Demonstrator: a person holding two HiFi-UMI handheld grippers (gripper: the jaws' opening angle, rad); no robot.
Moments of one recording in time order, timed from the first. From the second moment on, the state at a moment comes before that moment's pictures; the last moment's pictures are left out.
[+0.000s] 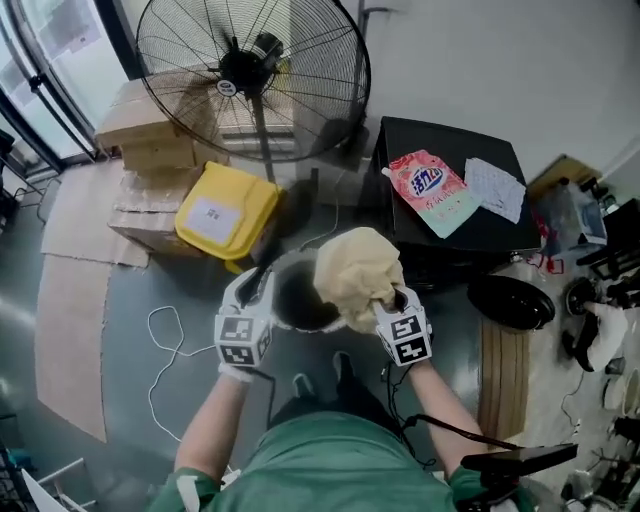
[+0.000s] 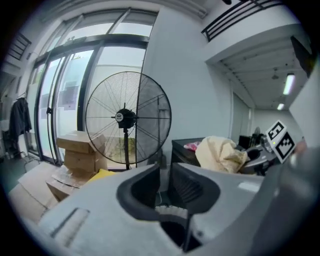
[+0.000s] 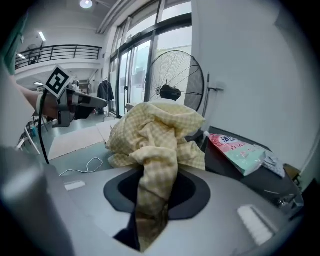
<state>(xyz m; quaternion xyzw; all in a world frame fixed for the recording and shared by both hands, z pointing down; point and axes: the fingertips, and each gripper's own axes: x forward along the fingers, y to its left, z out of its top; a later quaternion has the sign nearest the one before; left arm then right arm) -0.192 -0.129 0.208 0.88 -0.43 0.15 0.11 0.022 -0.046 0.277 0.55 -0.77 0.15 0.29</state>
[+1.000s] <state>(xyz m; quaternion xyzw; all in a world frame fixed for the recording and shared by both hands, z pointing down) 0.020 0.001 0.214 0.93 -0.32 0.17 0.08 0.249 0.167 0.283 0.69 -0.65 0.20 0.23</state>
